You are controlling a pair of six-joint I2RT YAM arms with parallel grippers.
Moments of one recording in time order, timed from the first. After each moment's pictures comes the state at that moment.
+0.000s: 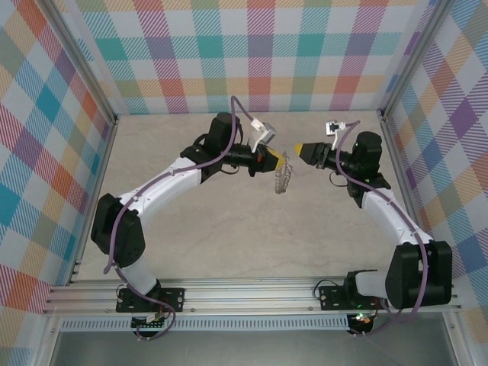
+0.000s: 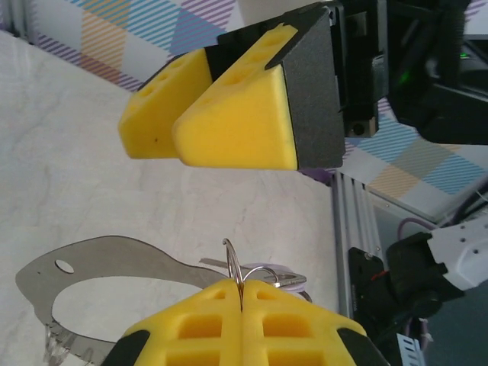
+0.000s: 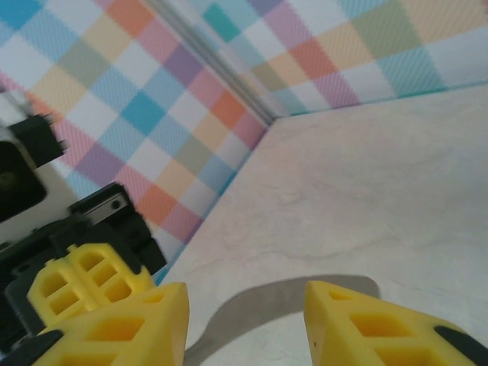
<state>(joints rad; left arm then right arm) -0.63 1.70 1.48 -0.23 0.82 -0.07 0.10 1.29 0.86 0.31 -0.98 0.59</state>
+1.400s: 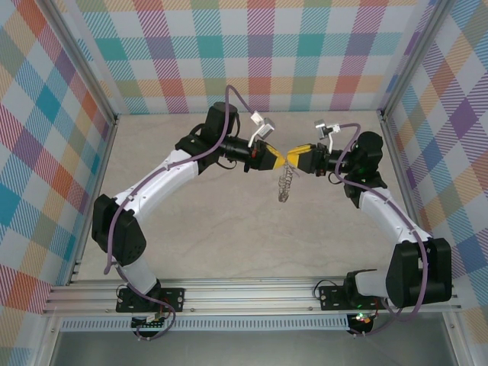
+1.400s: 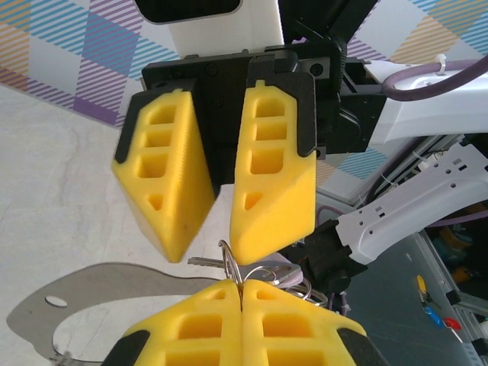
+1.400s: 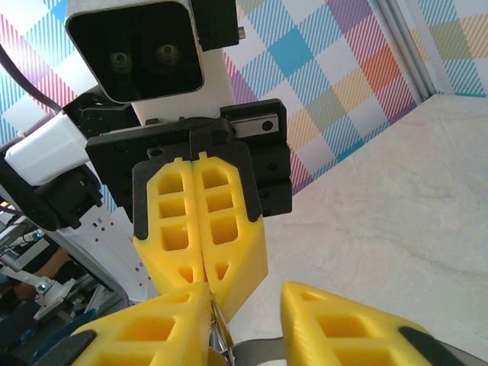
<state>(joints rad) -0.61 1.71 1.61 -0.36 1.03 -0.05 0.14 1.29 0.86 0.53 -1.30 0.67</state>
